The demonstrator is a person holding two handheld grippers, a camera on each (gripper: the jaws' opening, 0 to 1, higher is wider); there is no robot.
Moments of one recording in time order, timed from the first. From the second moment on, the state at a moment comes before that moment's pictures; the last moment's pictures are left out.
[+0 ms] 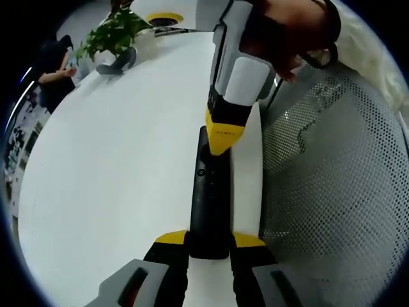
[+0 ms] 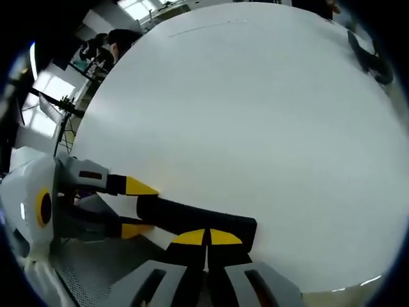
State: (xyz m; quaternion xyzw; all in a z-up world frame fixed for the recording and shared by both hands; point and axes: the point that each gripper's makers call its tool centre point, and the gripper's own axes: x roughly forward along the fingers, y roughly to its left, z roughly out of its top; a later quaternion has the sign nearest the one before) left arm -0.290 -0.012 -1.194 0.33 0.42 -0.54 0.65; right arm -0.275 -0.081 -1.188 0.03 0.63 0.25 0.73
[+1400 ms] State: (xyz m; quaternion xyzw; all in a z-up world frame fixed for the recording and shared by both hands) left arm -0.290 -0.011 -1.195 0.33 0.42 -0.54 0.65; right arm -0.286 -0.083 -1.192 0.00 0.66 0.25 0.71
